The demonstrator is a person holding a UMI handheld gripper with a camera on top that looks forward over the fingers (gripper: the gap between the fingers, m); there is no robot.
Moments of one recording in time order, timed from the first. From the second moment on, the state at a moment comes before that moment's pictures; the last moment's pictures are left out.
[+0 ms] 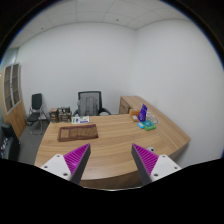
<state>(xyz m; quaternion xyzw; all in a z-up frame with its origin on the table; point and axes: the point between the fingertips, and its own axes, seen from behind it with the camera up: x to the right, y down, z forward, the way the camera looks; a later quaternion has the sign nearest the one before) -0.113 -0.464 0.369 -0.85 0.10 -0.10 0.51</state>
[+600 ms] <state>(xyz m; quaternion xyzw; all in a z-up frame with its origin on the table) -0.251 -0.366 0.157 -0.92 0.01 -0.01 0.39</state>
